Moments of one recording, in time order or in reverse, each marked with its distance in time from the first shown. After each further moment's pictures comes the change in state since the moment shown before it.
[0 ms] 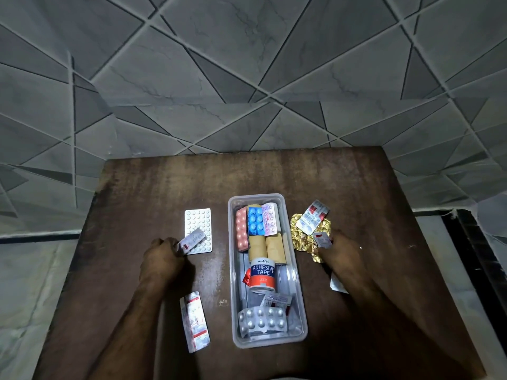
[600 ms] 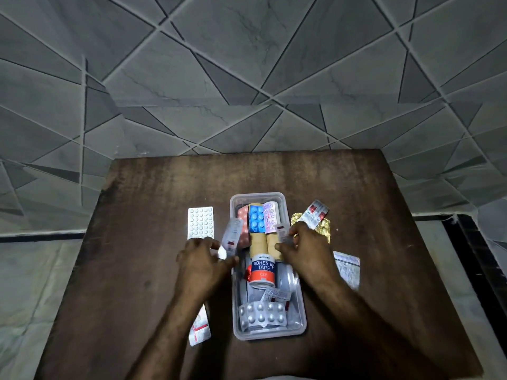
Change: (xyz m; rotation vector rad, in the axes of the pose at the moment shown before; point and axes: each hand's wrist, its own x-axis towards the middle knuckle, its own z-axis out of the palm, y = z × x) left_hand -0.093 0.080 -0.016 -0.237 0.030 0.150; right_hand -0.058 -0.073 -0.003 0.022 -0.055 -0.256
